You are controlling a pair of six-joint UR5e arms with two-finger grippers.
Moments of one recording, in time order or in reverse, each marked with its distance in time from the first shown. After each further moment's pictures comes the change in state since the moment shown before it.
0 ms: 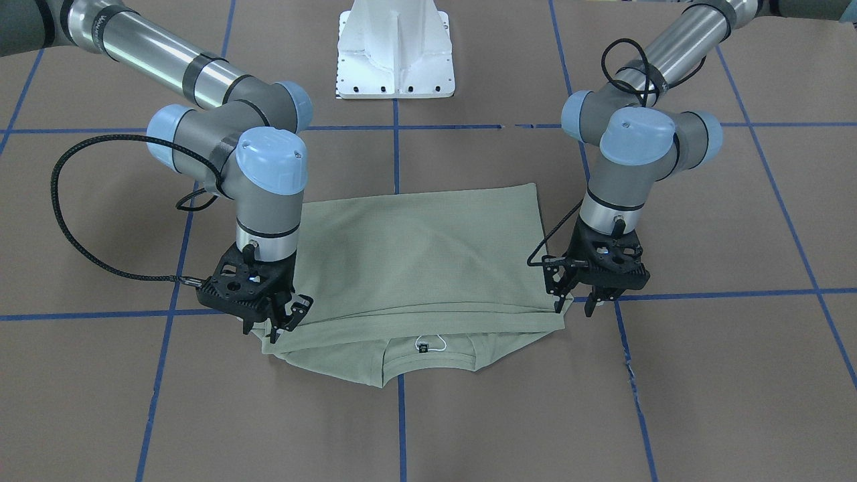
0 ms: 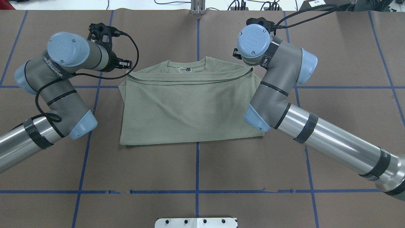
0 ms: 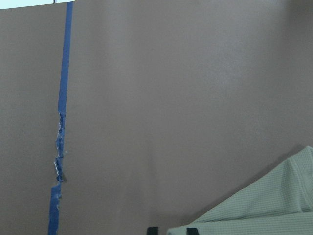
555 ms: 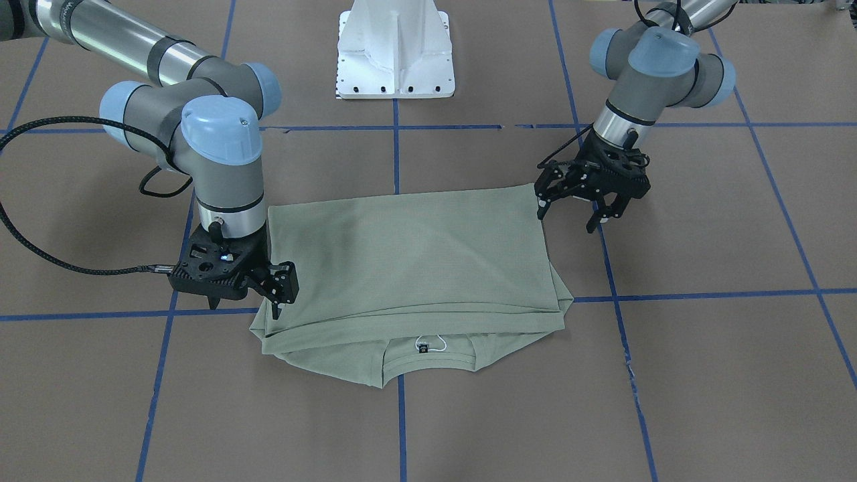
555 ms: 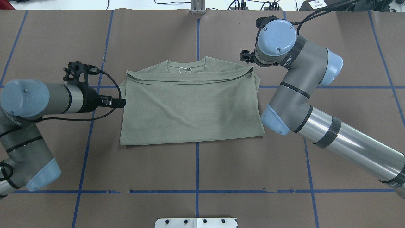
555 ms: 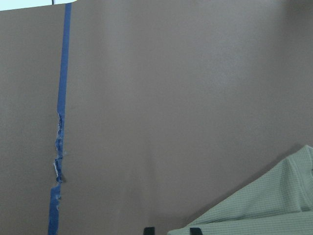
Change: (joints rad) left arm 0.171 0.309 -0.280 -0.180 0.010 -0.173; right arm 0.021 -0.089 0.135 0.009 0.065 -0.104
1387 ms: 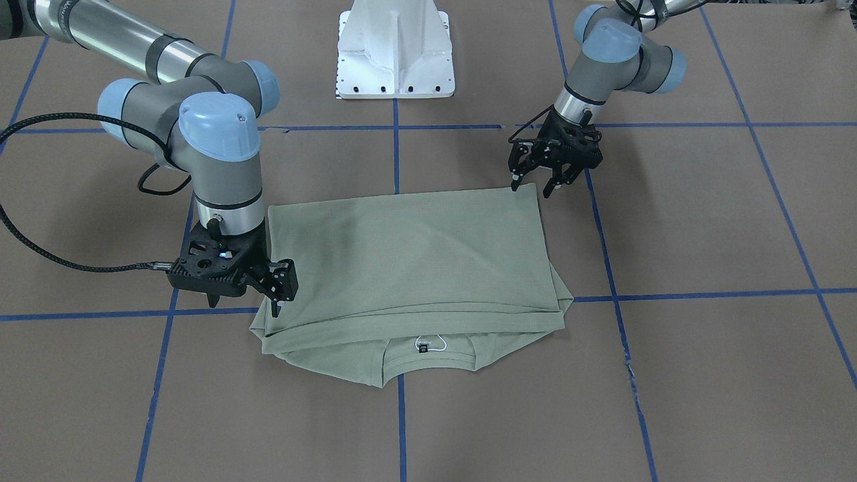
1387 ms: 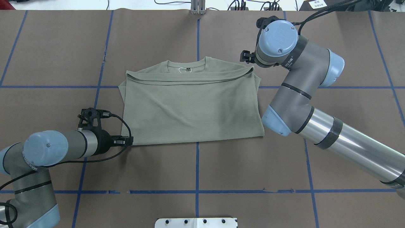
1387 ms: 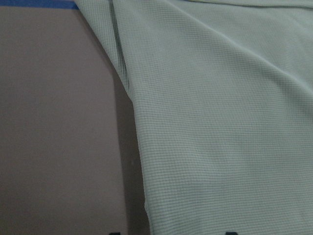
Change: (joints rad) left arm 0.196 0.053 0.003 -0.033 0.116 -0.179; right arm -0.001 -0.004 0.005 0.002 0.000 0.003
